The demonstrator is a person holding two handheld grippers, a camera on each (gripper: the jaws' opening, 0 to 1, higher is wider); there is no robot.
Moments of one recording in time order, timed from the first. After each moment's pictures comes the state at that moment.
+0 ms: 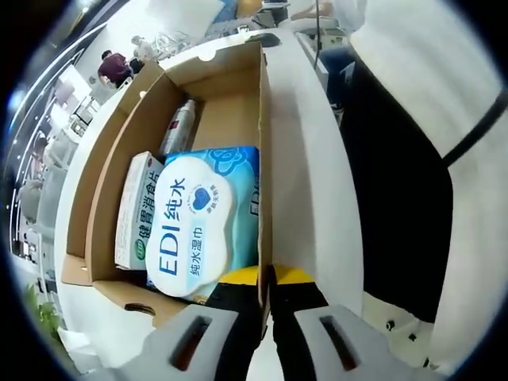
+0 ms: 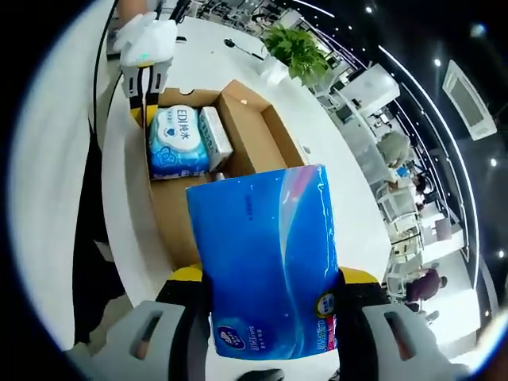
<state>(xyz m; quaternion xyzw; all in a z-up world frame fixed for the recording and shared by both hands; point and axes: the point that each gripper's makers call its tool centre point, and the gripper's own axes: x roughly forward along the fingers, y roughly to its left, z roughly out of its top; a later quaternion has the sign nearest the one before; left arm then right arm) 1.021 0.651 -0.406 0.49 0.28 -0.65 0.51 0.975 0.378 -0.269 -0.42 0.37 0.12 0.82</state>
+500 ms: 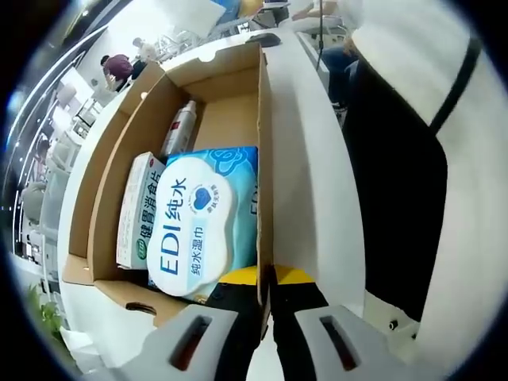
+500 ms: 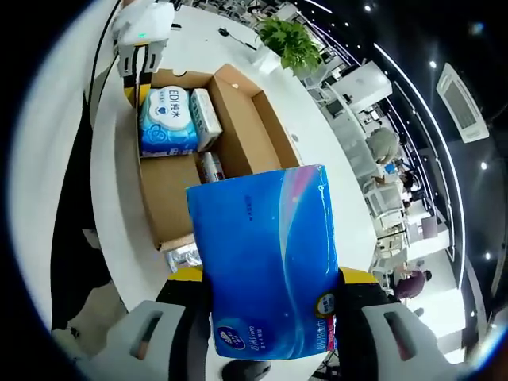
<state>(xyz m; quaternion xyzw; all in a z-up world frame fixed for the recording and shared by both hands) 1.022 0.650 -0.404 0.50 0.28 -0.65 0.51 0.968 0.355 -0.270 -0.46 0.36 0.08 0.81</state>
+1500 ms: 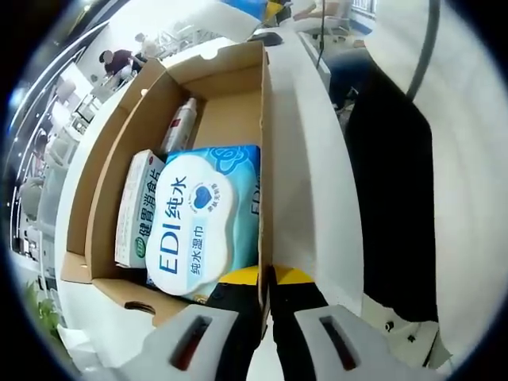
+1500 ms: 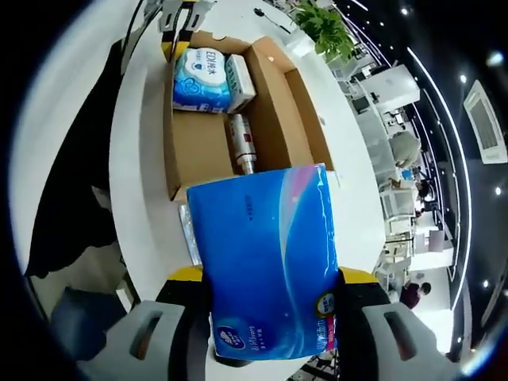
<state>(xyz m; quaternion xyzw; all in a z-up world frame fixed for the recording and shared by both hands) 1.020 0.649 -0.401 0.49 0.28 -0.65 0.51 0.941 0.331 -0.299 -0.50 0.41 0.13 0.76</state>
